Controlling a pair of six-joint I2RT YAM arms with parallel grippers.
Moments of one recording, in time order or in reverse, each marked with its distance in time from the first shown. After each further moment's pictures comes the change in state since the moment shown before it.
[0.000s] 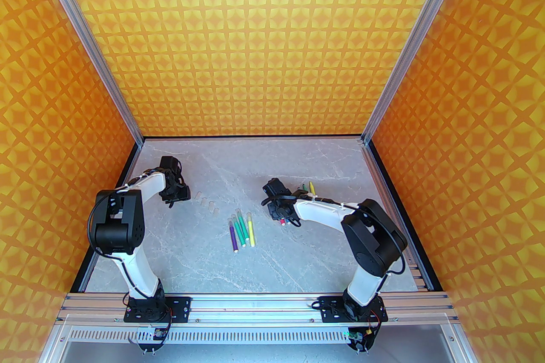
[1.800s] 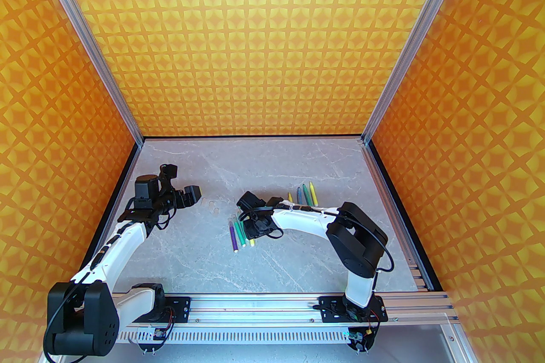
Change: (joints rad) left arm -0.004 -0.658 -0.494 0.451 0.456 -0.076; right arm 0.238 0.127 0.145 -0.134 -0.226 0.172
